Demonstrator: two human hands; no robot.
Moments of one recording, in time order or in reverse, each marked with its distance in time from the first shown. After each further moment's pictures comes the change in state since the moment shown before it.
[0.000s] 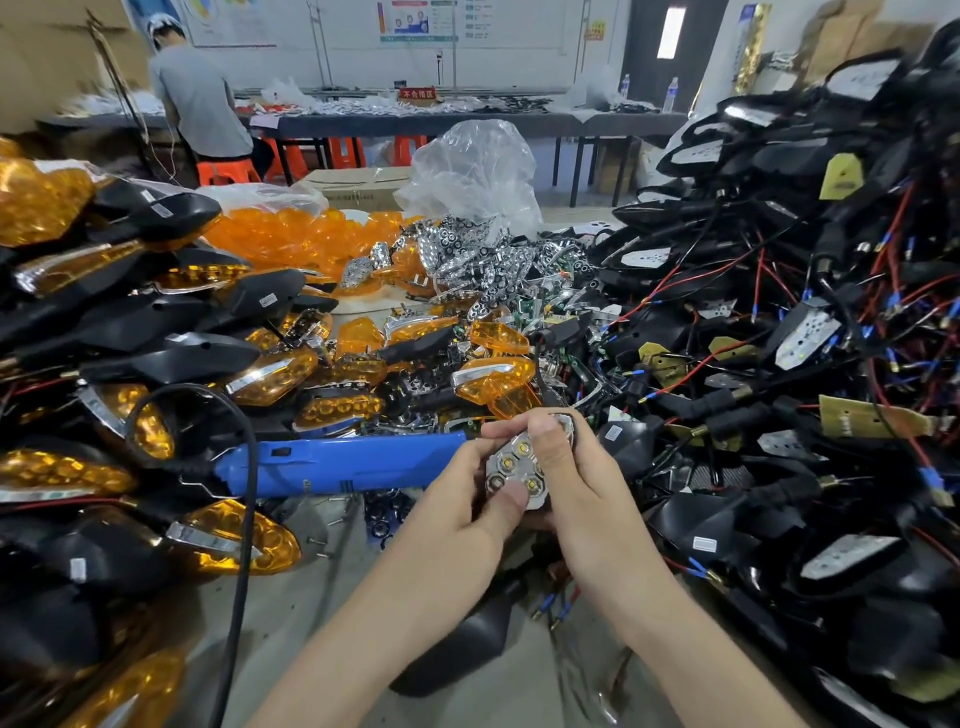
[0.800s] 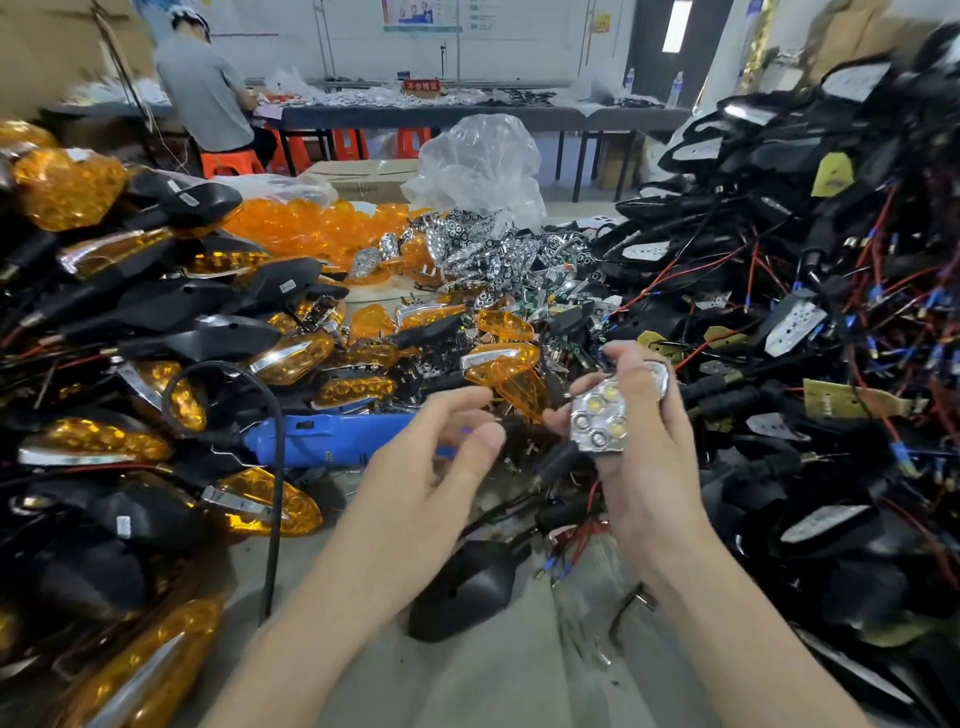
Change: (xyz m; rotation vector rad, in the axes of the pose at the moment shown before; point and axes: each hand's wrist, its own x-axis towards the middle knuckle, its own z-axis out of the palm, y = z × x) left_hand -0.021 0.014 -0.029 0.193 0.159 0.170; right_hand 0.003 -0.027 -0.014 0.357 0.250 -0.075
